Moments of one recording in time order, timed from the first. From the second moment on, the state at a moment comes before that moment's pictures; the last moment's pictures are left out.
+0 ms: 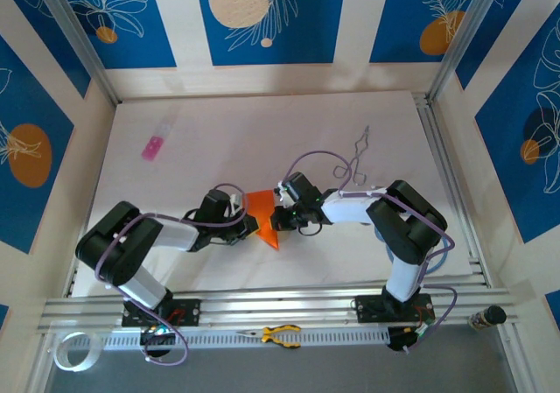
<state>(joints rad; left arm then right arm) -0.58 1.59 0.42 0.41 0.48 -1.07 0.75 1.77 0.86 -0.10 -0.37 0.59</state>
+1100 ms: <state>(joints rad) -0.58 1.59 0.43 0.39 0.48 -1.04 0.88 1.77 1.00 -0.31 -0.49 0.68</state>
